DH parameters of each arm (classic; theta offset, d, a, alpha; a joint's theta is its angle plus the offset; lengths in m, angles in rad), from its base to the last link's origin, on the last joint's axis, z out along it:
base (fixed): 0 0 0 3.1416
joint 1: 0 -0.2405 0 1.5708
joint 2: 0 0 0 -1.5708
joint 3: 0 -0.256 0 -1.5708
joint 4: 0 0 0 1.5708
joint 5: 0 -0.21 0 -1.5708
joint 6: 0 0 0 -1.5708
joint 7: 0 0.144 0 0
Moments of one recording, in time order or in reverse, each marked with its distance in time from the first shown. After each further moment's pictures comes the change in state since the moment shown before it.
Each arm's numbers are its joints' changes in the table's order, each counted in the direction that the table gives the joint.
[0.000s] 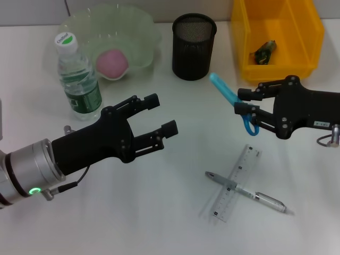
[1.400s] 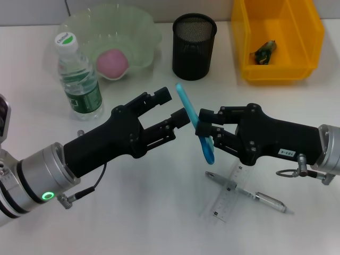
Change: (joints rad) left arm 0.052 -0.004 0.038 0.196 0.058 -0.056 0.001; right arm -0.078 0.015 -0.007 -0.418 -0.098 0.075 -0.073
